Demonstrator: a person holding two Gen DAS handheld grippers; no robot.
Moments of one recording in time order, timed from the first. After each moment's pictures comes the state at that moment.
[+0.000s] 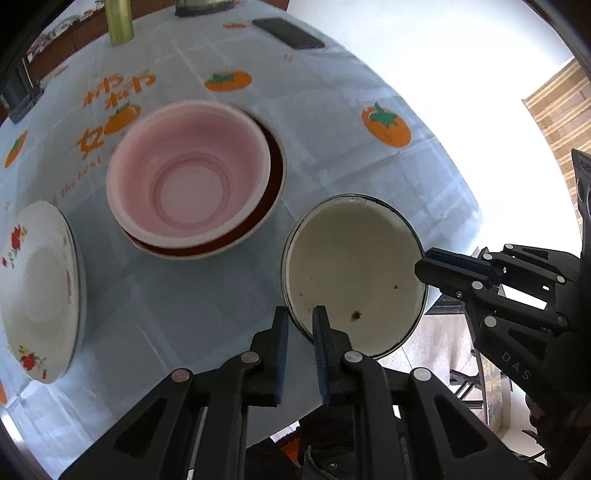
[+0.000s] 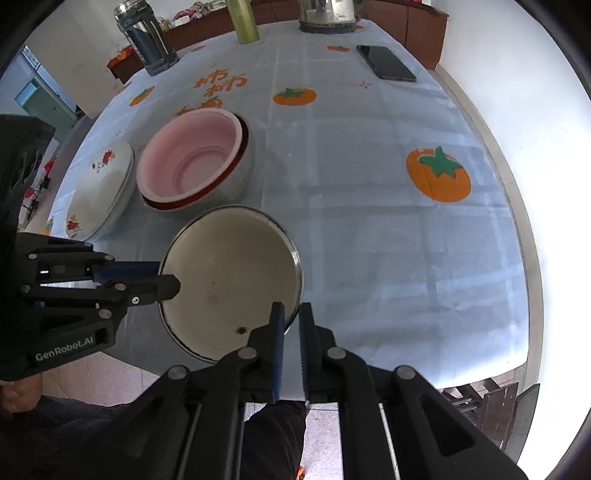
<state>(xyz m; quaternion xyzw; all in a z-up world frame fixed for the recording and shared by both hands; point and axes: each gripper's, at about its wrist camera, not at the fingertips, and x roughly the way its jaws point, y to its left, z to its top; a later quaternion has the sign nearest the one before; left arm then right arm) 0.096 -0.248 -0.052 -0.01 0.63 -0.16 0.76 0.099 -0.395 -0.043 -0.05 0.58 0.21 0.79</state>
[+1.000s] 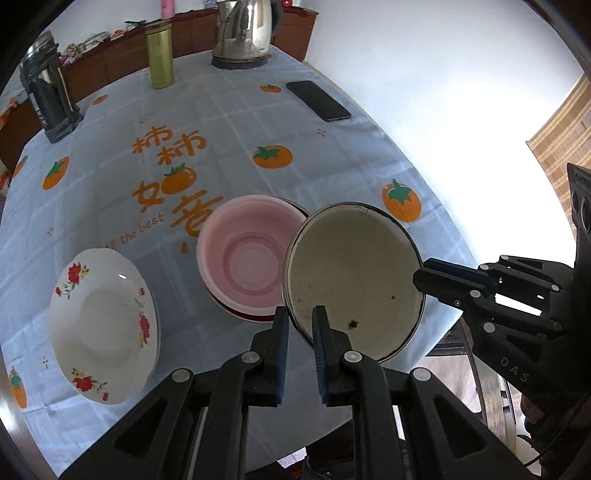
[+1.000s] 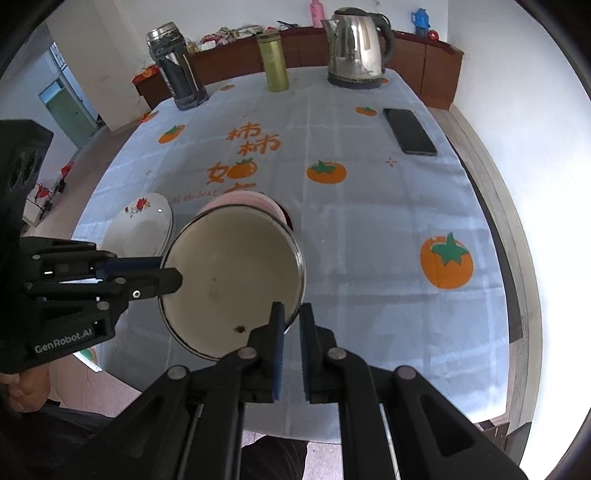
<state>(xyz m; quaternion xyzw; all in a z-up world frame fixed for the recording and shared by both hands) 0.116 -0.202 0.012 -0.03 0.57 -0.12 0.81 0.126 -0.359 0.019 -0.06 0.52 0.24 0.82</state>
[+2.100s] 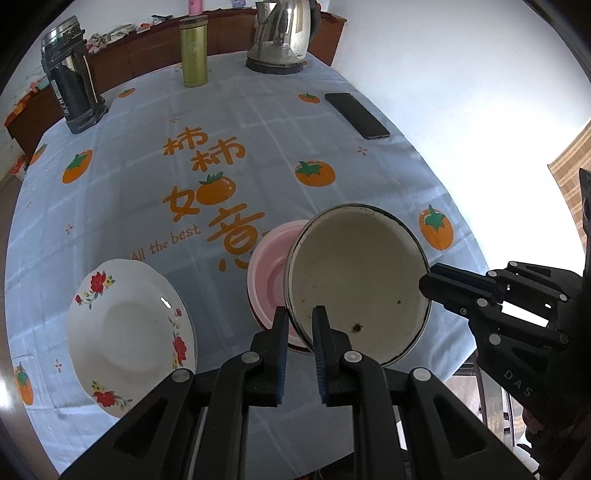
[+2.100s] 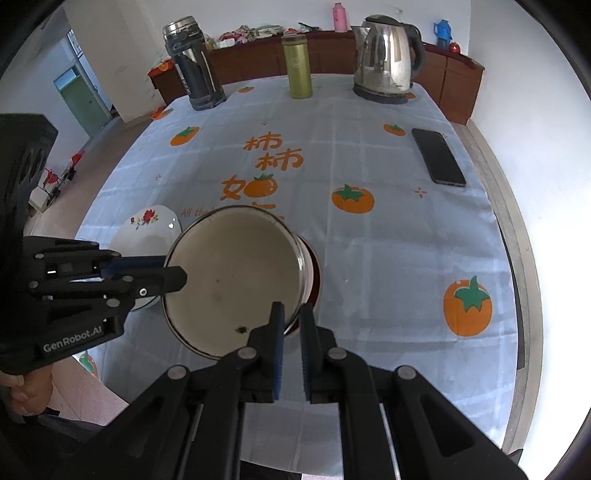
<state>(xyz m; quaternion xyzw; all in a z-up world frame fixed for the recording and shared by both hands) 0.146 -0.170 0.006 -0.05 0.56 -0.07 0.82 0.158 -0.320 0.018 -0.08 0.51 0.27 0.81</state>
